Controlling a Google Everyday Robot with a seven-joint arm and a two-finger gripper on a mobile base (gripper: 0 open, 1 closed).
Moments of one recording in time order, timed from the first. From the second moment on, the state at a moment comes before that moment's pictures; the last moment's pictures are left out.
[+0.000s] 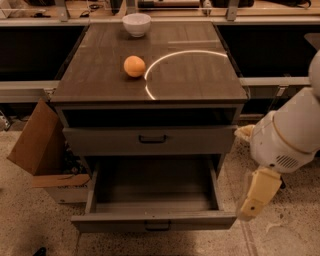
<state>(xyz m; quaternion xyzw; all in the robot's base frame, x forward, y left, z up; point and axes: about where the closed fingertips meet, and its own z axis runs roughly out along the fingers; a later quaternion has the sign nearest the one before) 0.383 -0.171 0.836 -0.60 0.78 0.09 0.15</state>
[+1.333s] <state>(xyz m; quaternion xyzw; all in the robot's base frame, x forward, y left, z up) 0.332 -0.117 0.675 -0.61 0.76 0.20 0.12</state>
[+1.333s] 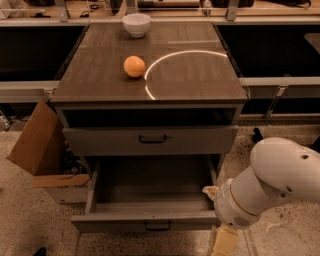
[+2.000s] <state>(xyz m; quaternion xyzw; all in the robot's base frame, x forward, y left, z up) 0.331 -0.107 0.607 -0.65 0.74 0.17 0.11</state>
